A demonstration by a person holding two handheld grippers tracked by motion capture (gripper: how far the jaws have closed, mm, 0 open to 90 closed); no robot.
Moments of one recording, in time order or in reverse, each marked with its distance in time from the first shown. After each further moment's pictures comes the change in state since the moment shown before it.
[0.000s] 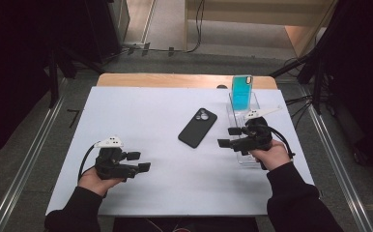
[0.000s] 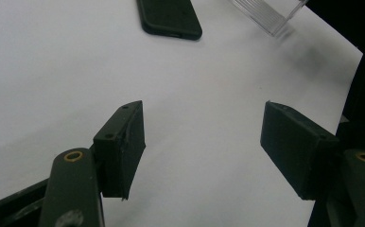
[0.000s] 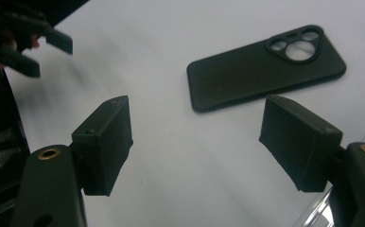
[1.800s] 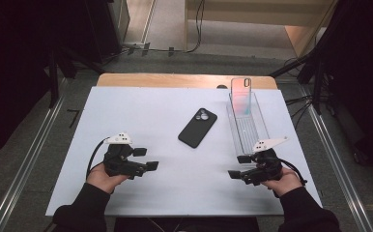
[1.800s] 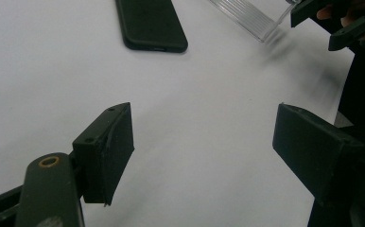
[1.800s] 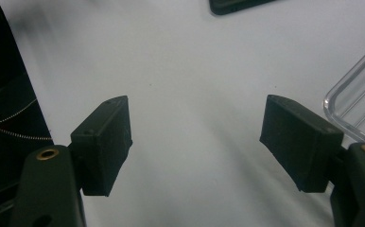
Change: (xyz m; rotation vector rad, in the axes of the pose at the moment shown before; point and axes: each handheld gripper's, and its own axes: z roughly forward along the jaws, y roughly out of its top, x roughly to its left) left arm -0.011 0.018 0.017 0.008 -0.025 0.037; right arm 0.012 -0.078 -0.008 0.094 0.007 -0.033
